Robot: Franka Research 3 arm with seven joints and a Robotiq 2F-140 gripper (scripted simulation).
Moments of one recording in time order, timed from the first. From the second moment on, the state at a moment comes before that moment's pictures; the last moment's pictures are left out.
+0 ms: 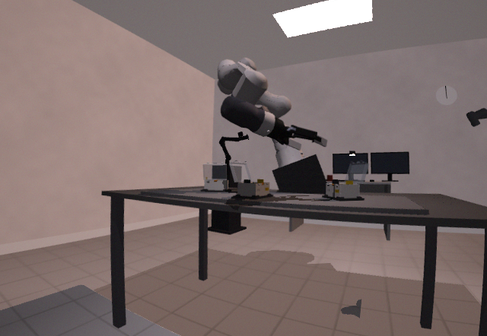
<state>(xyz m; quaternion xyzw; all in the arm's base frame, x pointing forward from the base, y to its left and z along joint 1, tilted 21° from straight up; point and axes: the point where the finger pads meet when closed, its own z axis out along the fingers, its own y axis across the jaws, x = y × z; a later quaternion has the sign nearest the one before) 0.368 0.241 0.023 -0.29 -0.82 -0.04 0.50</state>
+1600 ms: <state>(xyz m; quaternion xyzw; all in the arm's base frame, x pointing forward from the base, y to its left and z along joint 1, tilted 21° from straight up) 0.368 0.241 0.023 -0.29 -0.82 -0.04 0.50</state>
